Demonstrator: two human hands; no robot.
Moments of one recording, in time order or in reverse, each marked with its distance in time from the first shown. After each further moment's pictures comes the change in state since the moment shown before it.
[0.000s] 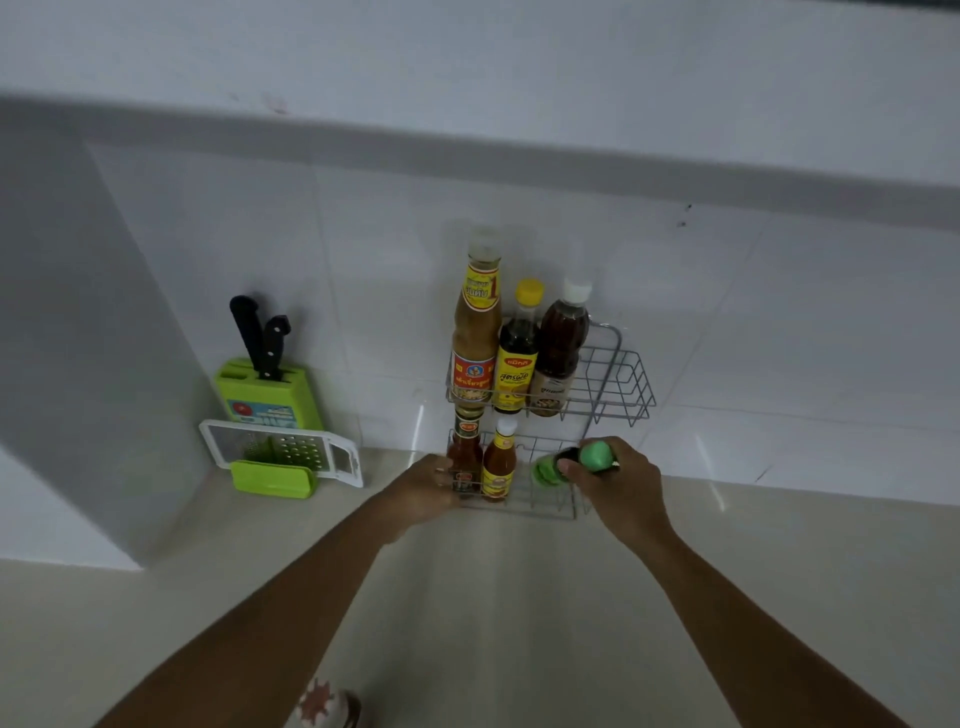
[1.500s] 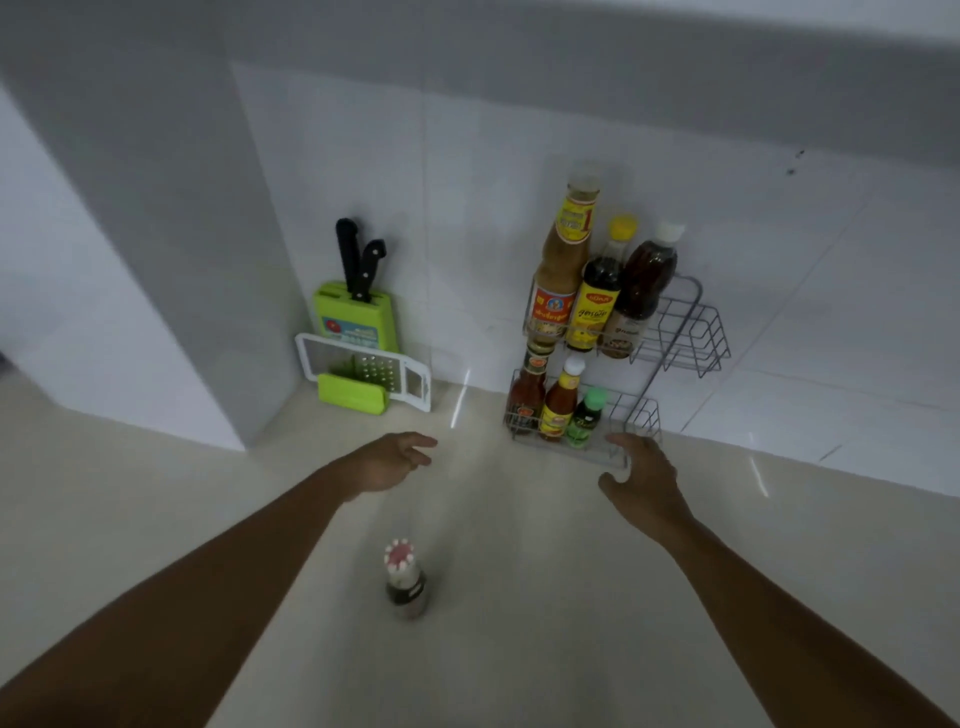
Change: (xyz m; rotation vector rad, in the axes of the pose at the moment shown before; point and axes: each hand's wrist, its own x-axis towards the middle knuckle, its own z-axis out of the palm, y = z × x) left_hand -0.020 -0.141 -0.091 0.054 -0.045 -0.014; right_hand -0.047 0.043 0.033 -0.393 -0.298 -0.091
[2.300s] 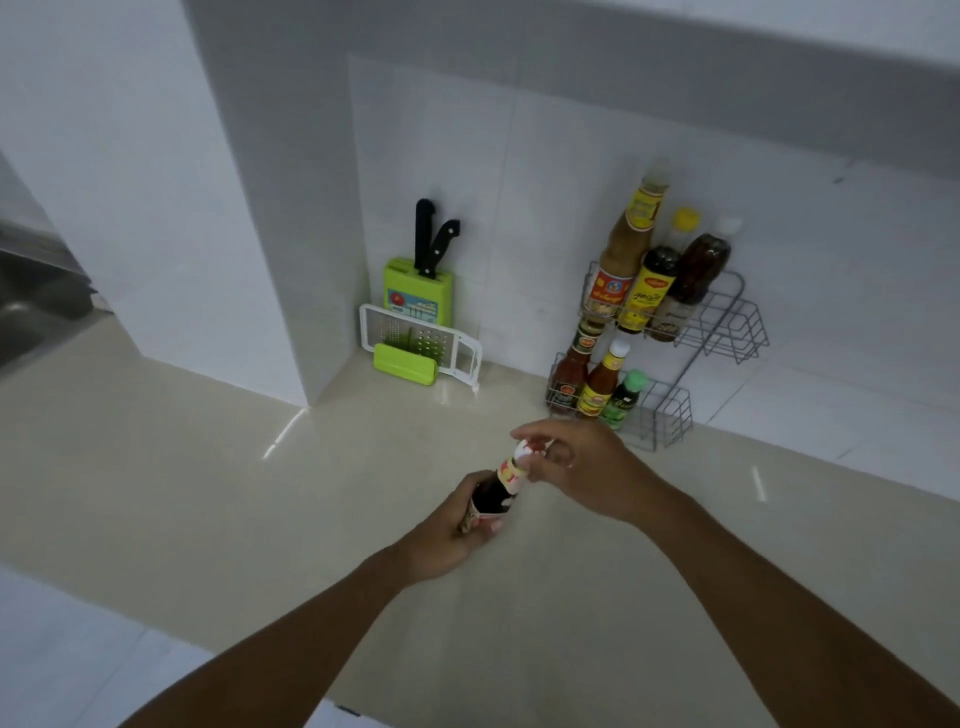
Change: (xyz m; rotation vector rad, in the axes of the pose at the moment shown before) left_hand -0.128 -0.064 0.103 -0.062 0.047 0.455; right_hand -0.100 -0.160 0.013 0.153 -0.341 -0.421
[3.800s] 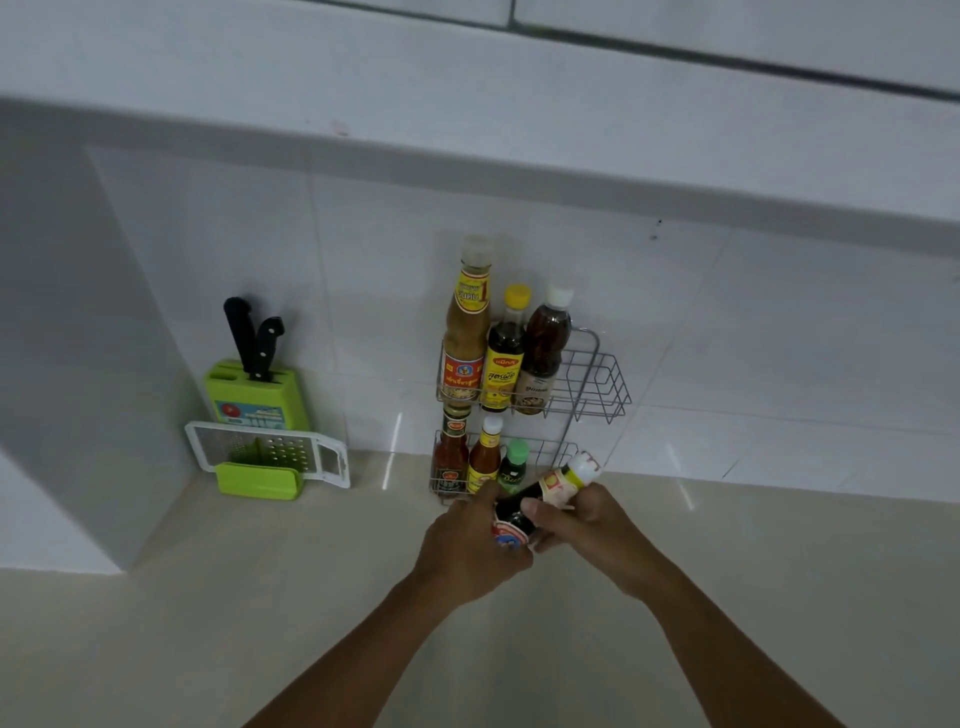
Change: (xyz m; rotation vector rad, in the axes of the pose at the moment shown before) left_hand 0.172 0.126 0.072 0.487 0.059 -0.085; right_hand -0.008 0.103 -0.107 0.502 0.242 0.277
